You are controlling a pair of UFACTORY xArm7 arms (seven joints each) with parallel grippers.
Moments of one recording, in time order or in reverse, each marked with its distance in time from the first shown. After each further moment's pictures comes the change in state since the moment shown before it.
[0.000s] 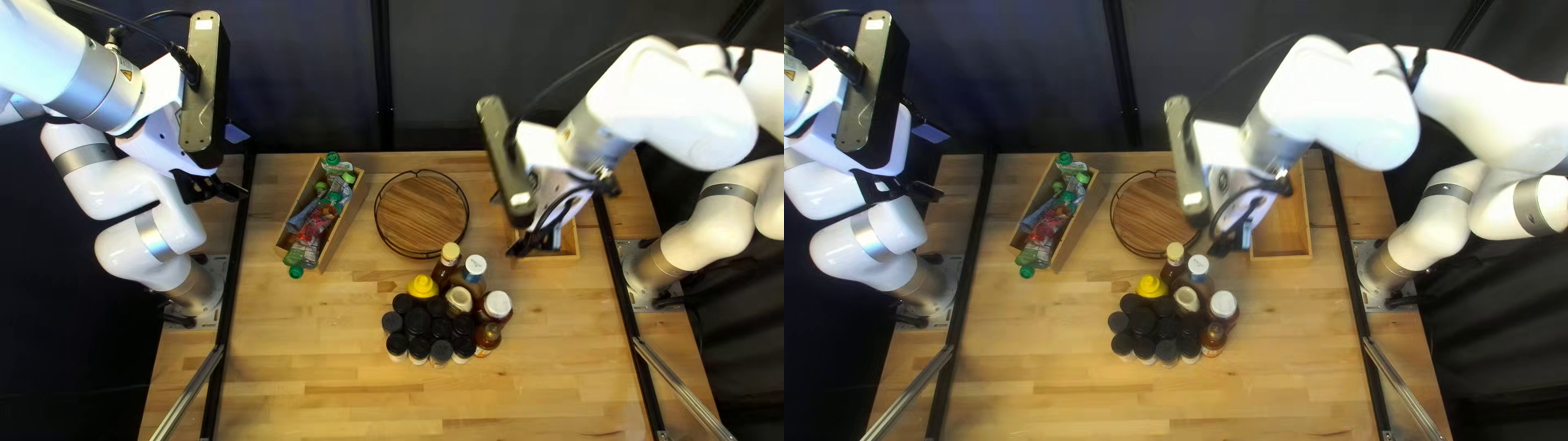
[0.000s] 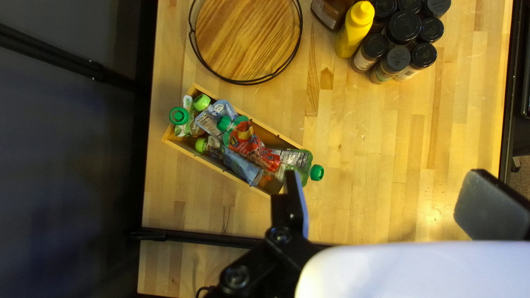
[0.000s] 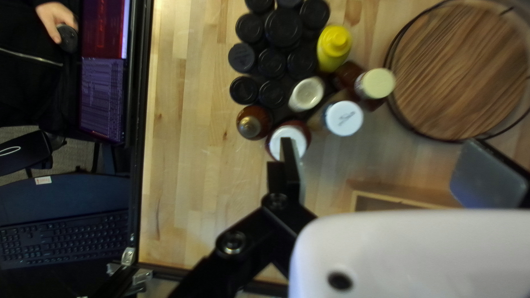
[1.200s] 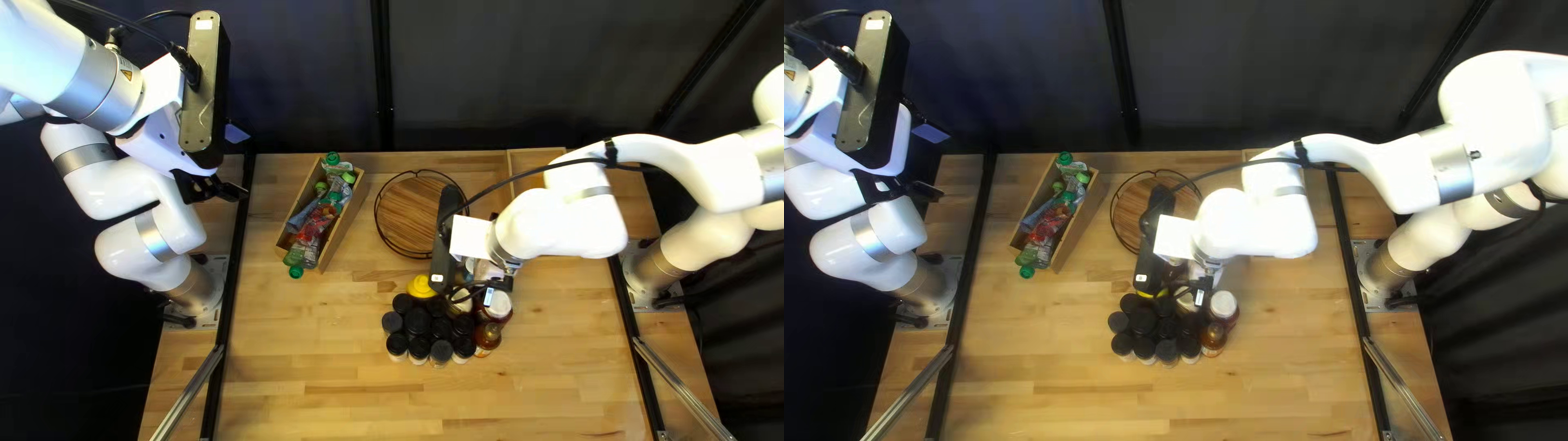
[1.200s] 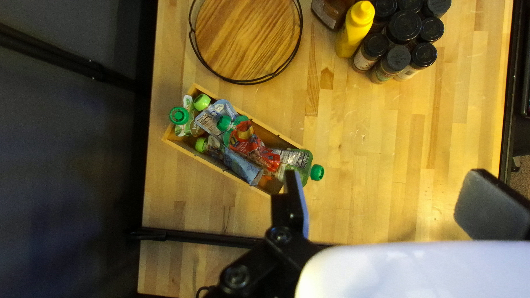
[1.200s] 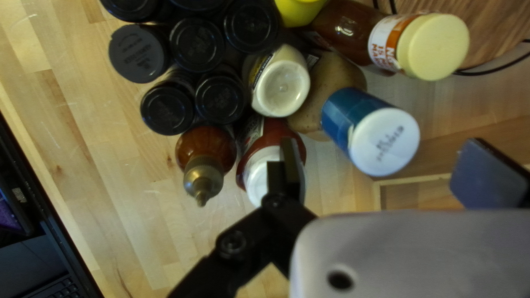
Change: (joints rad) left arm 0.000 0.000 0.000 0.000 0.000 0.000 0.000; right arm -0.121 -0.269 0.287 -0.178 -0.402 -0.259 0.502
